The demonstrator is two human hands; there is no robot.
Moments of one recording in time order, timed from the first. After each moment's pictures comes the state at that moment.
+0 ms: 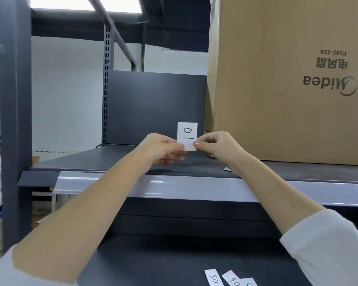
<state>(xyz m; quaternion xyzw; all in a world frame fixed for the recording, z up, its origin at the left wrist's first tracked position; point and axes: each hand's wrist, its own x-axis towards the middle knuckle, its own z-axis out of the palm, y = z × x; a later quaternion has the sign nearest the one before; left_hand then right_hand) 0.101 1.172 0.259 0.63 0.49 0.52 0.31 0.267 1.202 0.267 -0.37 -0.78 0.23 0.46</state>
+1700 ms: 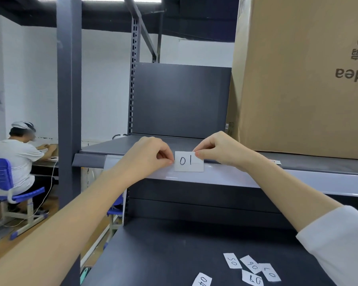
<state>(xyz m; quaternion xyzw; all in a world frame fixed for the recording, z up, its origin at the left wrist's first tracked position) 0.034 1.100 0.226 0.73 0.57 0.37 -0.11 0.212 1.158 0.253 -0.37 -0.86 0.15 0.31</state>
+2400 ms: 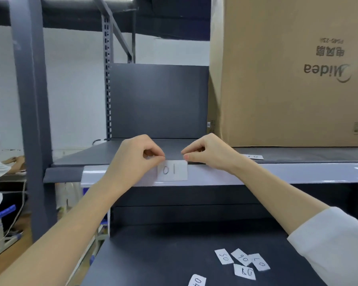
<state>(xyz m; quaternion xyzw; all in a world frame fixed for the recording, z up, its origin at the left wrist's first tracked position) 0.038 1.116 0.226 0.73 0.48 0.48 -0.11 0.221 1.165 0.245 -0.39 -0.84 0.13 0.36</state>
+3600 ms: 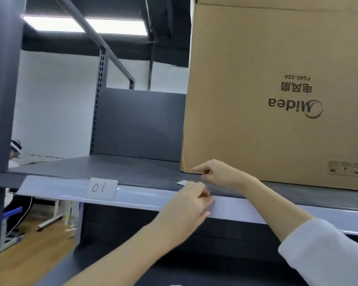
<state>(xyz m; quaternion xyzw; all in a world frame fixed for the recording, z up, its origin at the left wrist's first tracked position) 0.261 1.156 0.187 0.80 0.39 0.35 -0.31 0.384 1.226 0.268 -0.40 -0.89 0.02 0.20</state>
